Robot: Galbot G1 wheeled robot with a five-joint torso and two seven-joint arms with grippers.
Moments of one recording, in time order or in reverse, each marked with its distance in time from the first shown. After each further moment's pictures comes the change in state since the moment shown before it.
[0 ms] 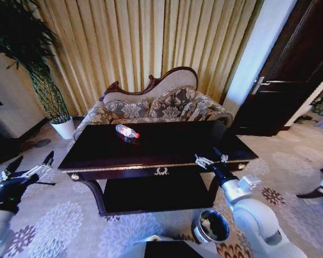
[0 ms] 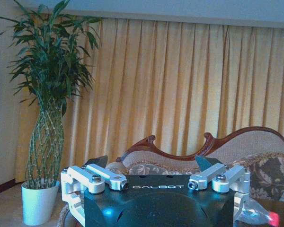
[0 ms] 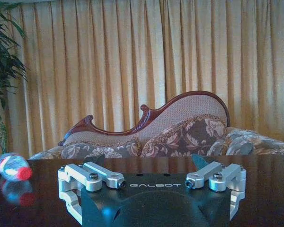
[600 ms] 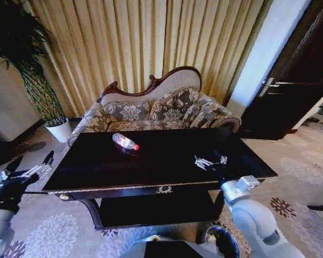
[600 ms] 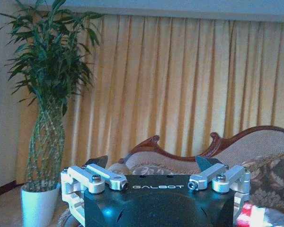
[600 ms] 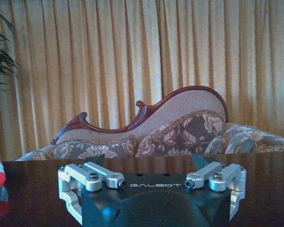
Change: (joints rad) left arm -0.026 0.081 0.014 0.075 -0.009 -0.006 -0.033; right arm -0.008 0.011 -0.003 -0.036 -0.003 0.013 -0.002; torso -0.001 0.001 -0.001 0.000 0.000
